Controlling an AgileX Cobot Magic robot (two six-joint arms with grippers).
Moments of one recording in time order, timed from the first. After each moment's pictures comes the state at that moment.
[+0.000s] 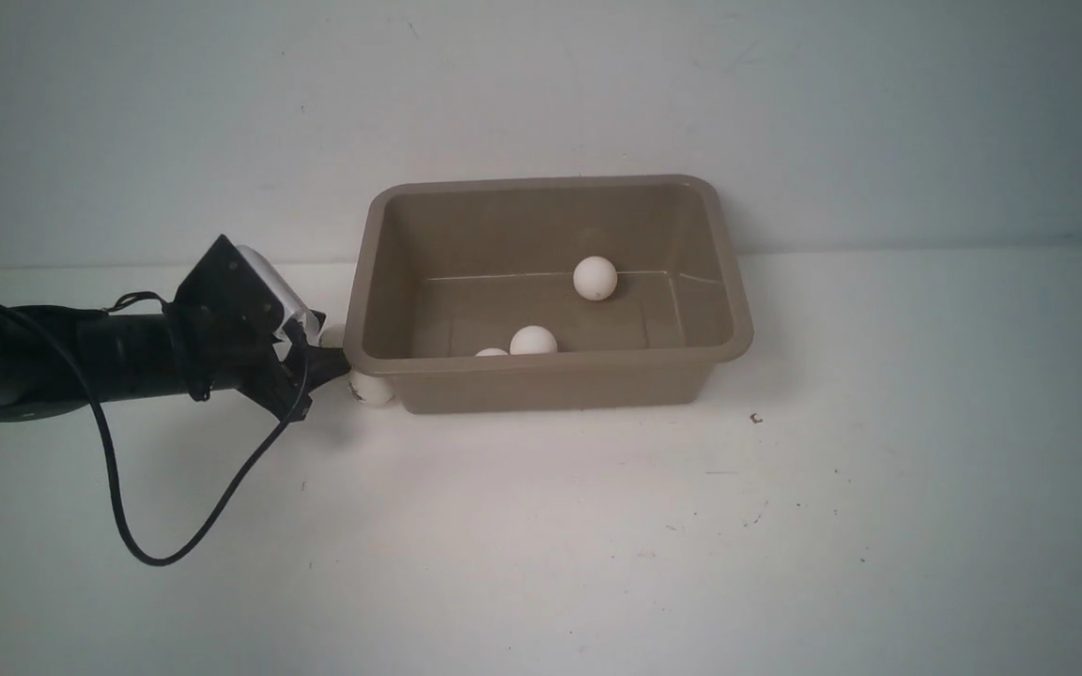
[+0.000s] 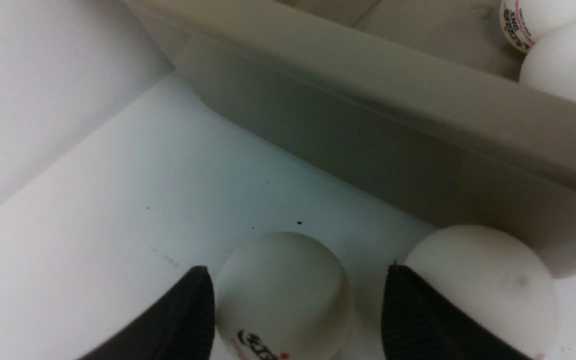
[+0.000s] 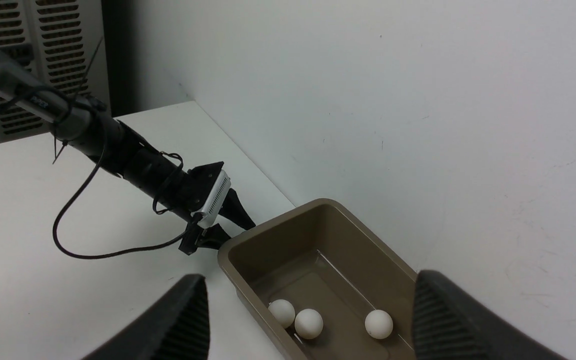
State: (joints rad) right arm 0.27 1.10 -1.63 0.60 1.15 -0.75; left arm 0.15 2.21 -1.25 -1.70 0.75 2.46
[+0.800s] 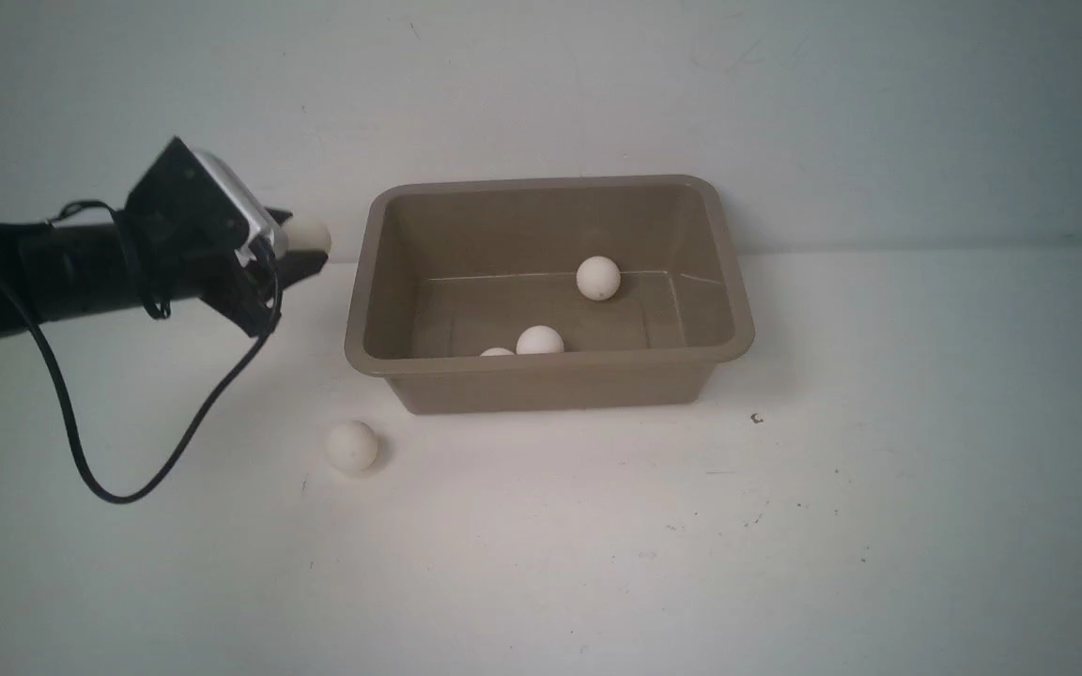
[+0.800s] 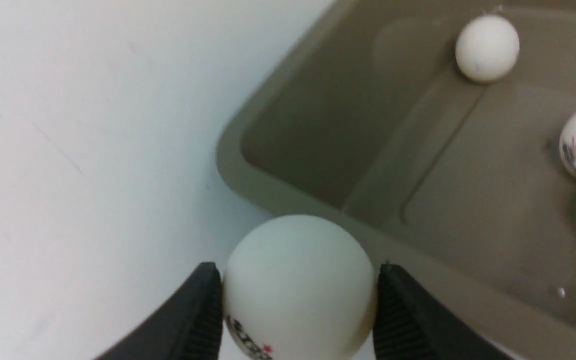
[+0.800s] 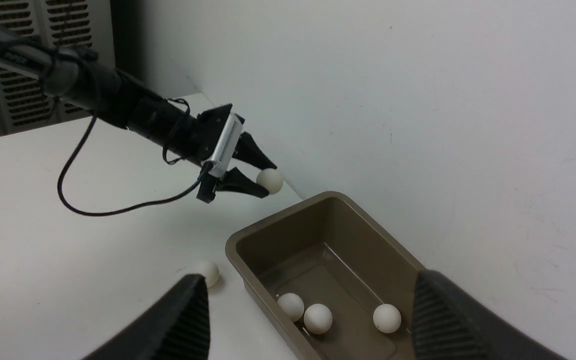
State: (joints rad) right arm 0.27 1.10 -1.63 0.60 1.16 -0.75; left arm 0.17 2.01 -1.28 -1.70 0.75 2.45
